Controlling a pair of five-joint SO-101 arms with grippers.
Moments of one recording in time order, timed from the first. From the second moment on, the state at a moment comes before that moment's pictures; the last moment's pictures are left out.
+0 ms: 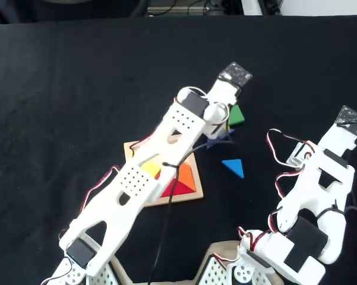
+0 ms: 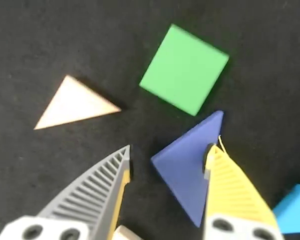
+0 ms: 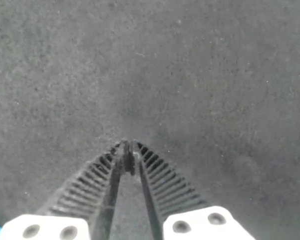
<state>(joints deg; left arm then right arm) 32.5 79.4 -91.6 84.9 -8.4 37.8 -9.1 46.5 36.9 1.4</state>
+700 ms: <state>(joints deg) 33.6 80.8 -92.6 85.3 -8.7 37.8 -9.1 46.5 36.9 1.5</state>
